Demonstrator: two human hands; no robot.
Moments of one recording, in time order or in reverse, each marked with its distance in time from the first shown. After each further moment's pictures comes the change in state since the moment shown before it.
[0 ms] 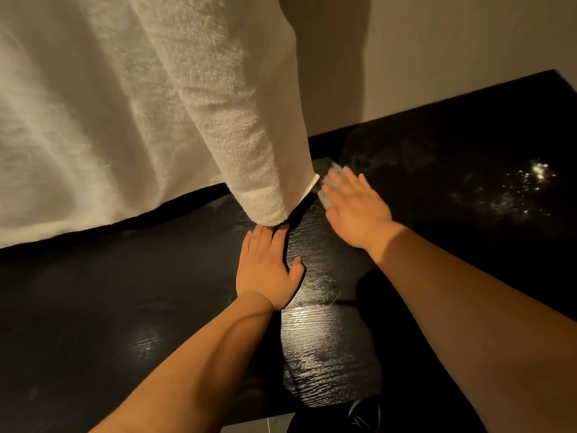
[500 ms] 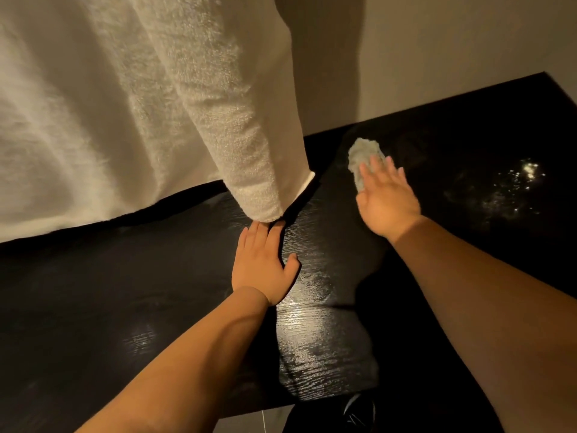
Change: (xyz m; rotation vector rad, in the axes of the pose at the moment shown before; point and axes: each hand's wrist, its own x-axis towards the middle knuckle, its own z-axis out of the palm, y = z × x) left_hand 0.002 0.003 -0.002 0.008 -0.011 -0.007; right_hand -0.011 0.054 -0.008 0.021 0.047 0.277
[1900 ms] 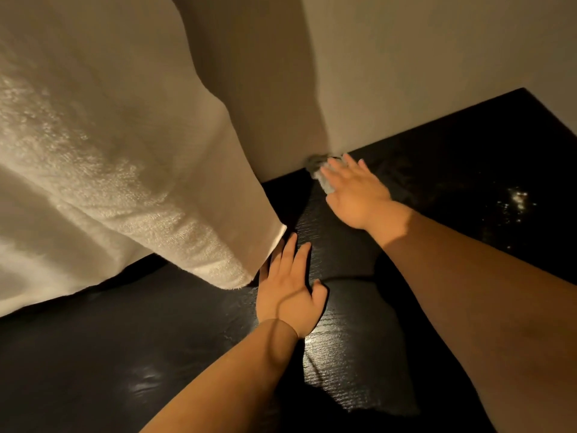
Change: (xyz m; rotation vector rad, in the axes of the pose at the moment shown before) left_hand 0.065 0.082 0.014 -0.044 -0.127 -0.023; right_hand 0.107 0.018 -0.025 0.003 -0.071 -0.203
